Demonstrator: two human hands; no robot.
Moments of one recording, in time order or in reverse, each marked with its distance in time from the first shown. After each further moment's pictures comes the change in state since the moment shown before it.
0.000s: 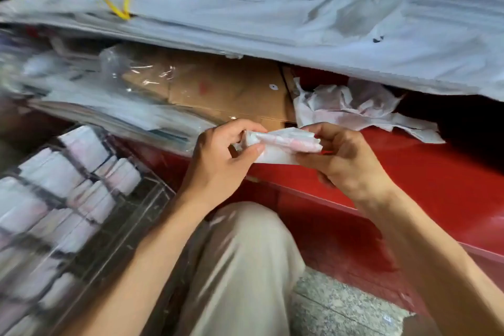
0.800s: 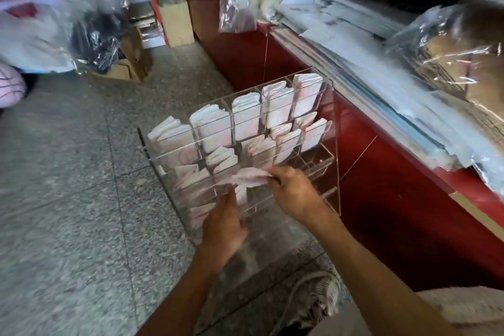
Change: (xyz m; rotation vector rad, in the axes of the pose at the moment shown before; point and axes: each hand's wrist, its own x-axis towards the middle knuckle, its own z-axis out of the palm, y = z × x) left_hand -0.259 -0.248 -0.170 0.591 0.220 -1.015; right_hand 0.039 0.097 0.408 -0.649 -0.735 -0.252
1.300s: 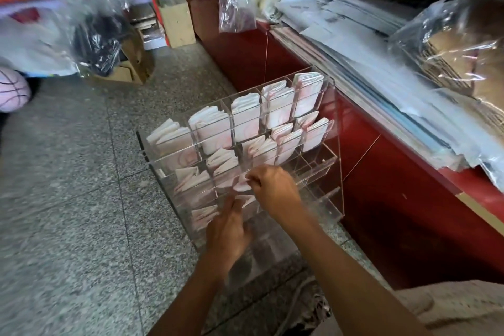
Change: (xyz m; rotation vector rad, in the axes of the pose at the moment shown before) left_hand -0.005 0.000 0.006 0.107 0.003 0.099; right_hand 0.025 -0.011 0.036 -0.179 0.037 -0.013
